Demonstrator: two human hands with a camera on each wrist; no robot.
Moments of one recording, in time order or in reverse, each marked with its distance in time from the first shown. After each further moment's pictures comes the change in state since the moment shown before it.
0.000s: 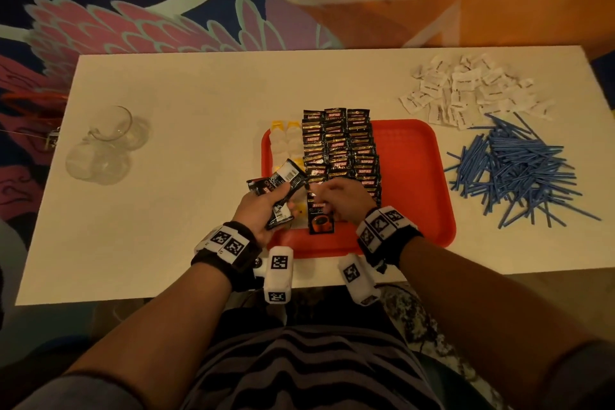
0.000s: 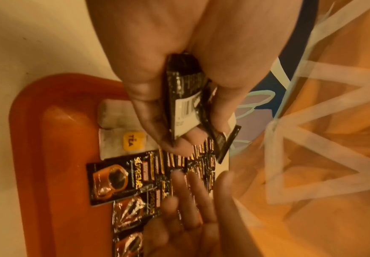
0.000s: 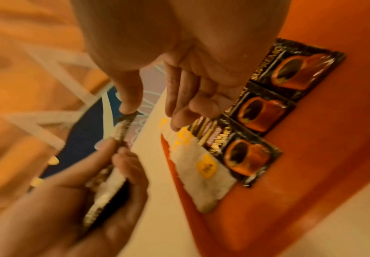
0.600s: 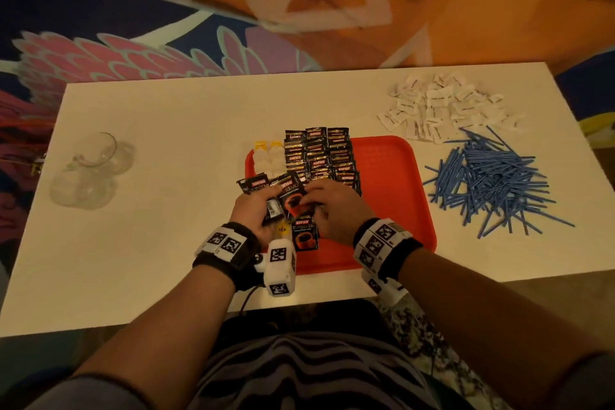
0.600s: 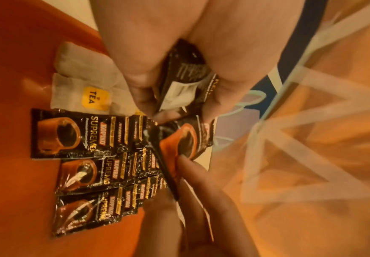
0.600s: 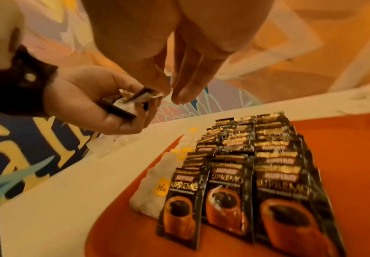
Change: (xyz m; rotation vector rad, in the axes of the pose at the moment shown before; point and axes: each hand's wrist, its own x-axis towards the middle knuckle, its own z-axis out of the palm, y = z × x) left_hand 0.006 0.019 0.043 -0.063 0.099 -0.040; right_hand -0.022 -0.017 -0.034 -0.677 0.062 -0.643
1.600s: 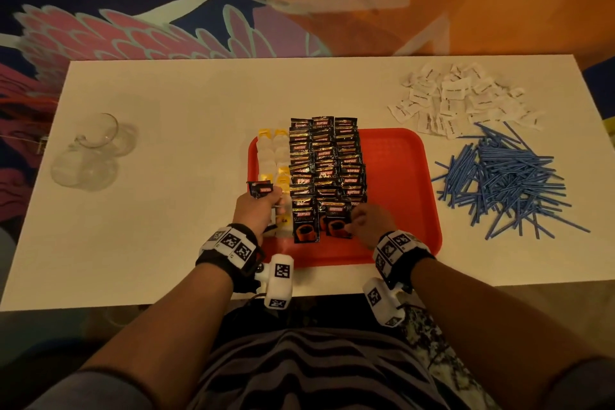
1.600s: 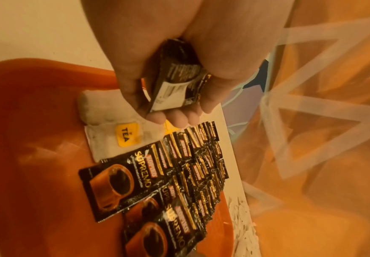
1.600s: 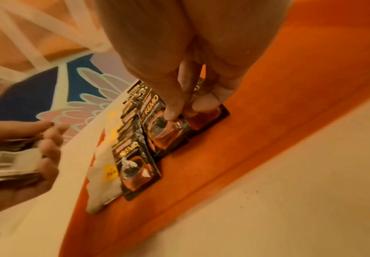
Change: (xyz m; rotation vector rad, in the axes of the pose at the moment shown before) left_hand 0.028 -0.030 -0.017 0.365 0.122 0.247; right_hand -0.029 0.075 0.030 0.244 -0.180 0.807
